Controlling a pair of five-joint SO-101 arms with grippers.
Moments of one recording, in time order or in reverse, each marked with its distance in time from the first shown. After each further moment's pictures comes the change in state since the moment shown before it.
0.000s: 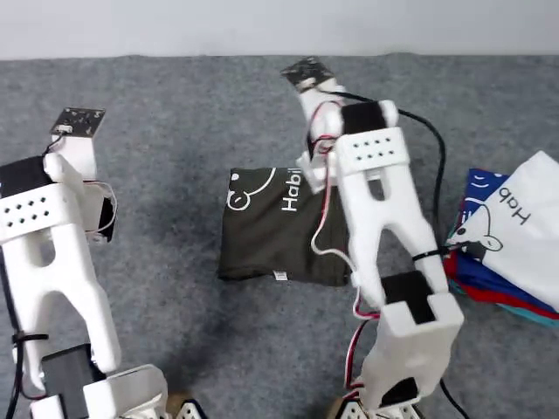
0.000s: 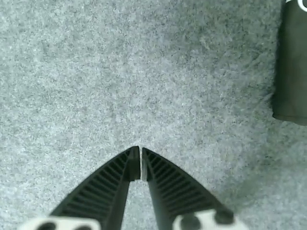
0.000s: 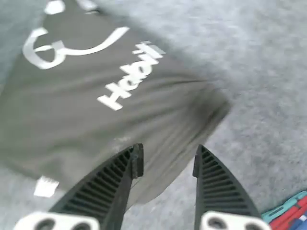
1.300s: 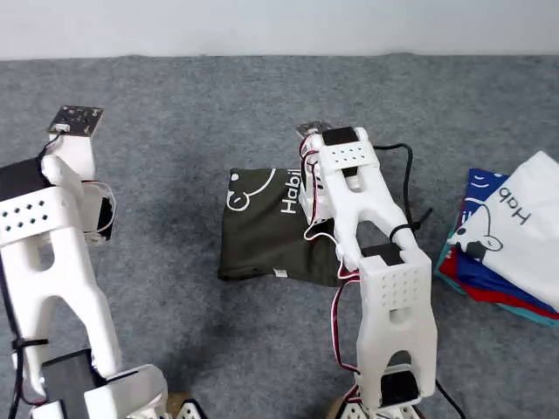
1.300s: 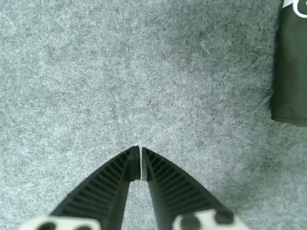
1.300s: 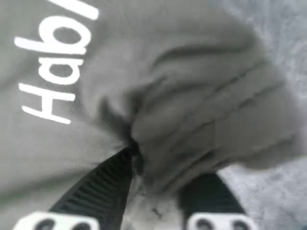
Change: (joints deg) left arm 0.0 -1.5 0.0 0.1 0.0; right arm 2.5 25.9 -1.5 -2.1 -10.9
